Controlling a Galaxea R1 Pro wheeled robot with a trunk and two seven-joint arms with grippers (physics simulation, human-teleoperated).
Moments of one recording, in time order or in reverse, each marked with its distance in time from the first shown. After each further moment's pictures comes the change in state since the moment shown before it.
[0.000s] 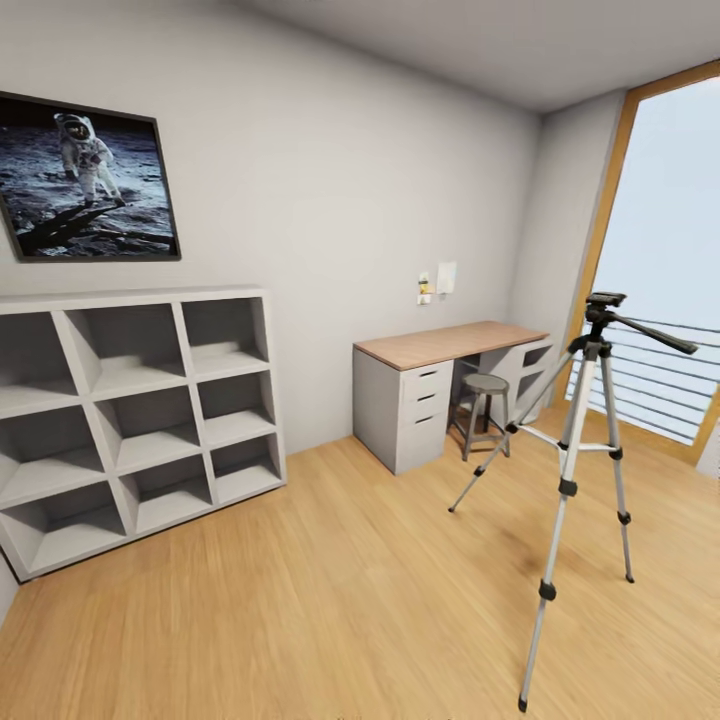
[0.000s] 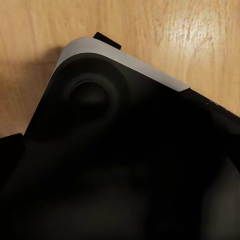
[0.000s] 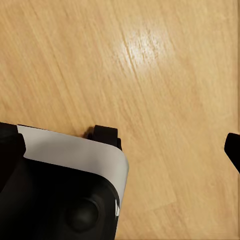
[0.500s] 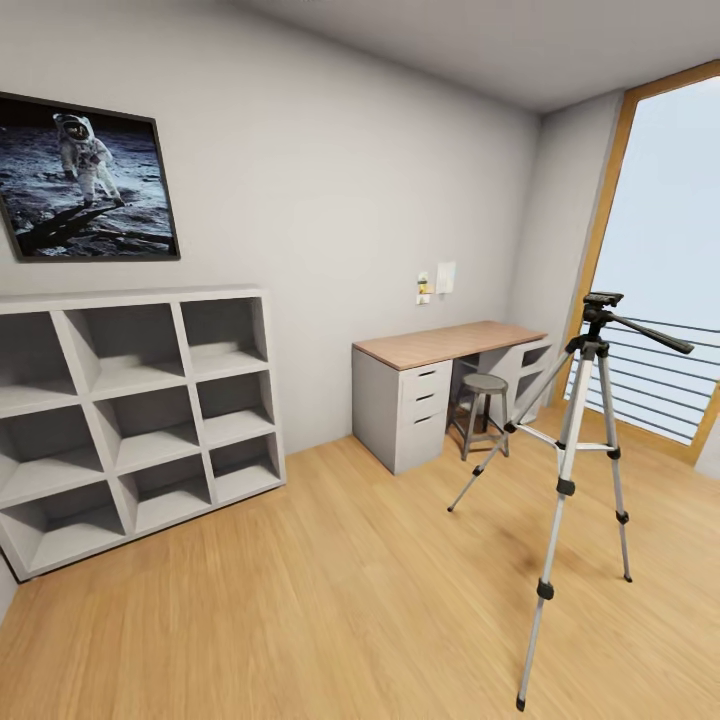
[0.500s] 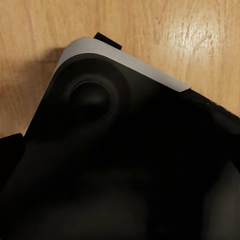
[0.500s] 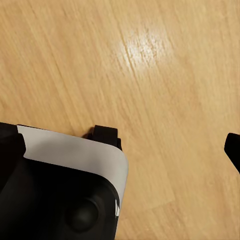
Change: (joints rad) left arm 0.000 0.001 0.000 0.000 0.000 0.000 0.000; right arm 0.000 0.000 0.000 0.000 0.000 0.000 0.000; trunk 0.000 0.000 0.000
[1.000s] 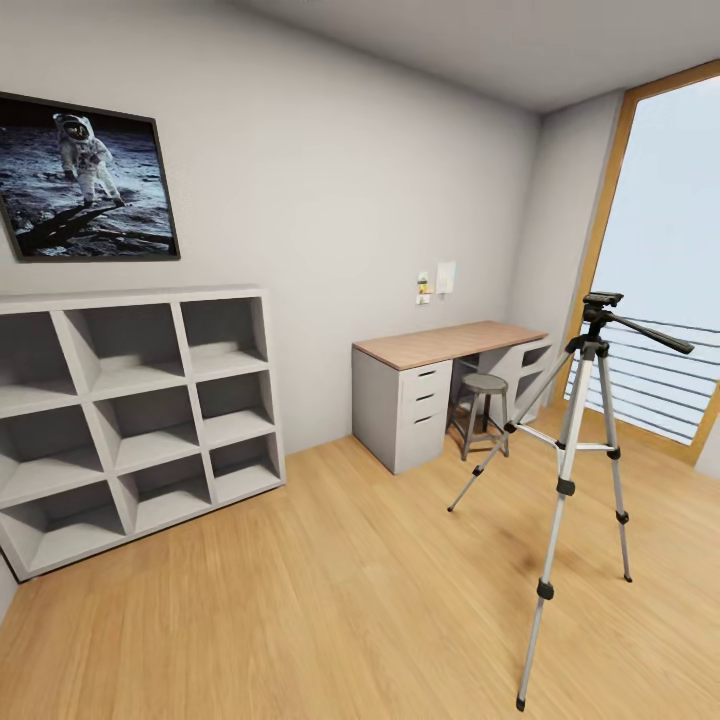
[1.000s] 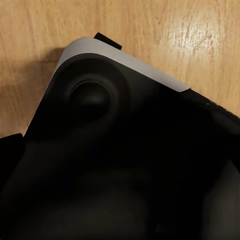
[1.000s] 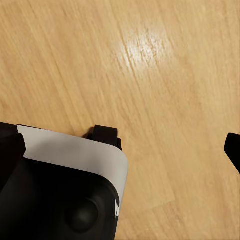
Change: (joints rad) left arm 0.000 0.000 0.000 0.000 0.001 0.000 0.000; right arm 0.000 0.000 0.000 0.000 0.000 0.000 0.000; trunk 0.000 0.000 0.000
